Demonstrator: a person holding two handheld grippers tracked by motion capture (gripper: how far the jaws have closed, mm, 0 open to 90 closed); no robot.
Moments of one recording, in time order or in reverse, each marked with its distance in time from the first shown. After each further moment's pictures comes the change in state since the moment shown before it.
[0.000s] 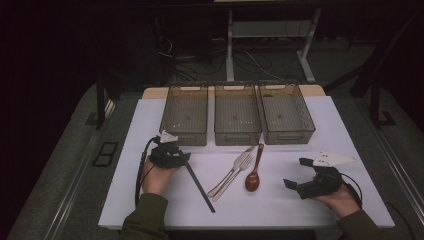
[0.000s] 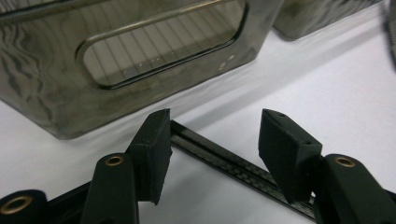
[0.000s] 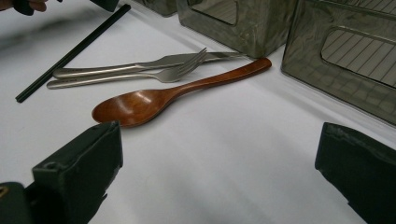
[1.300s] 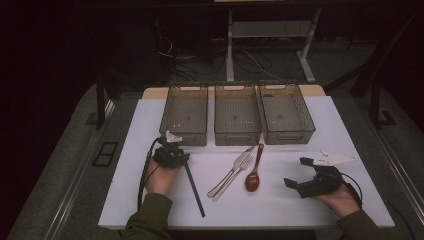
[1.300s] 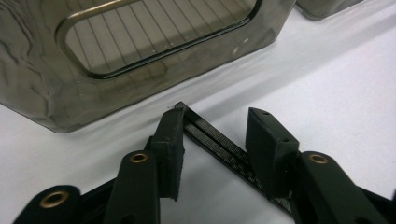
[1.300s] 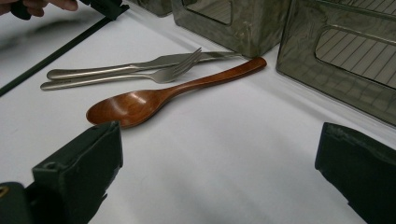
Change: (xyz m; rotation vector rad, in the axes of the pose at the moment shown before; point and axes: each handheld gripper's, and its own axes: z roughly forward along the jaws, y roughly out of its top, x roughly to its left) left arm -0.005 0.001 0.011 0.063 0.060 0.024; right arm -0.001 0.000 0.000 0.001 -0.014 0.007
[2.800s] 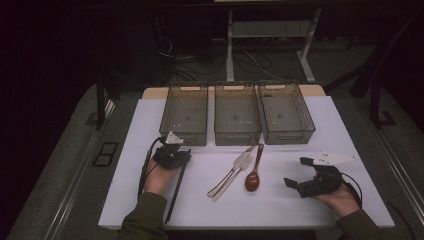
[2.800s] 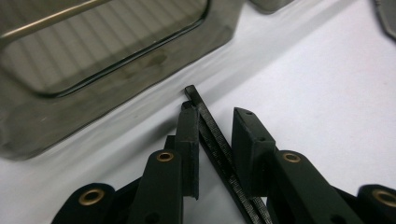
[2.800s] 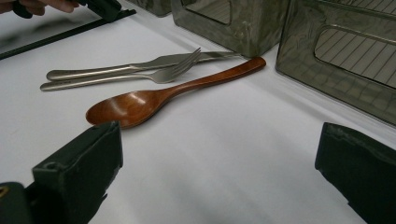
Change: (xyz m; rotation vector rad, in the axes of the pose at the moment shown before) left arm 0.002 0.000 0.001 -0.015 -0.172 0.113; right arm 0.000 0.000 0.000 0.003 0.001 0.005
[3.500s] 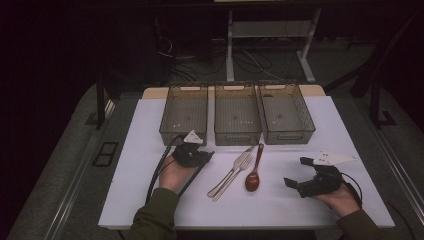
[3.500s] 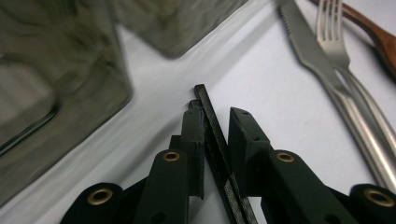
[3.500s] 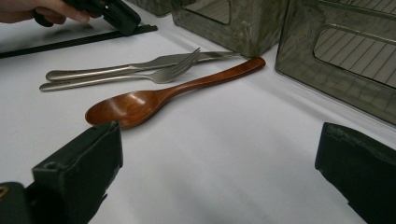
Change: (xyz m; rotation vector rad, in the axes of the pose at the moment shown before) left arm -0.029 0.029 0.034 -0.022 -0.179 0.108; right arm 0.000 0.000 0.000 0.000 -0.001 0.002
